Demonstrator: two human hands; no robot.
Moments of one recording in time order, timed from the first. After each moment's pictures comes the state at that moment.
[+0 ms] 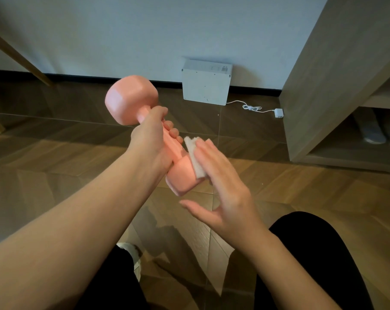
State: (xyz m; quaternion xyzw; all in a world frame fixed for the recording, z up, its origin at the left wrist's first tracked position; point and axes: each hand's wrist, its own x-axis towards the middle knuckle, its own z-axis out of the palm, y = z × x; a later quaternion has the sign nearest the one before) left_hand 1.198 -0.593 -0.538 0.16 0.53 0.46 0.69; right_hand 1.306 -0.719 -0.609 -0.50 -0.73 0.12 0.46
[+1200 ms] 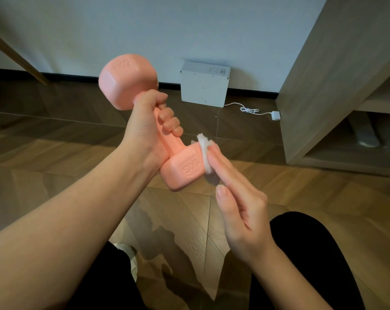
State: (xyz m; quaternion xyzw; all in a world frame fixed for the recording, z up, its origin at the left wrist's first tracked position) left_hand 1.195 -0.599 -0.517 0.22 0.42 0.48 0.74; right_hand 1.304 -0.737 -0.593 -0.46 -0.61 0.24 0.60
